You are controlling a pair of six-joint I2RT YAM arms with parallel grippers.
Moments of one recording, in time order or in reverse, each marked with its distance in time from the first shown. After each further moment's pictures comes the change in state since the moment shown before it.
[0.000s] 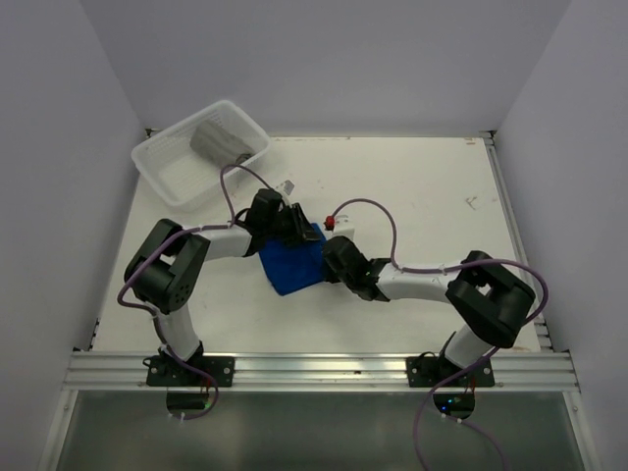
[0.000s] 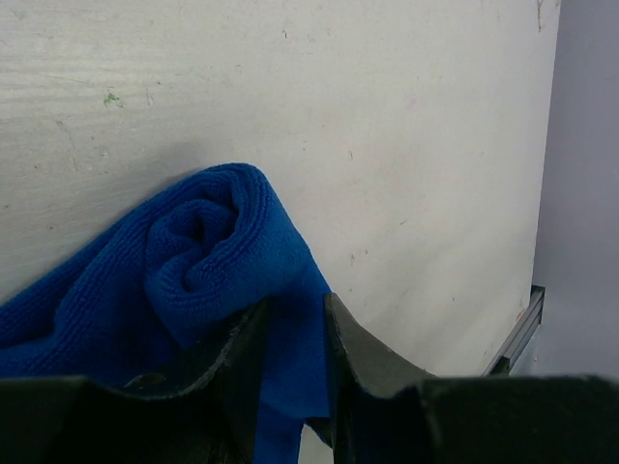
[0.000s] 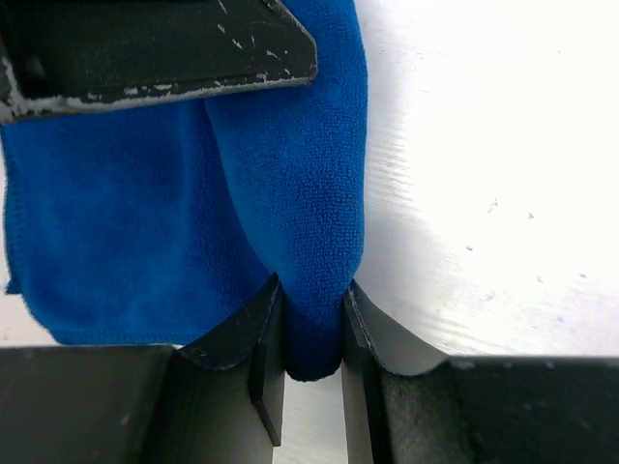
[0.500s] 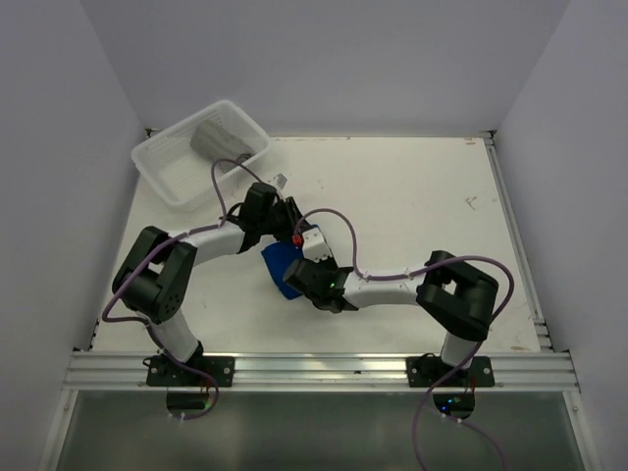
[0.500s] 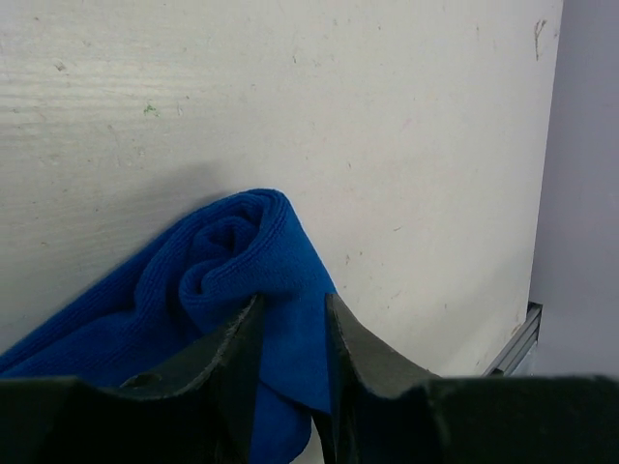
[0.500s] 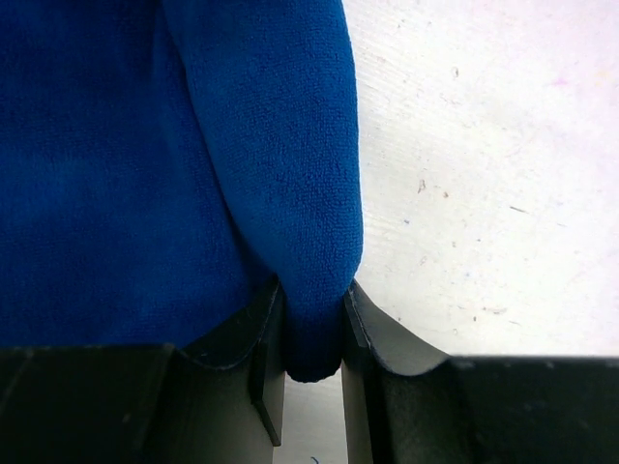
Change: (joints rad) left arm 0.019 -0.079 0.031 -0.134 -0.027 0.000; right arm 0.215 0.154 0.209 -0.305 0.463 -0.072
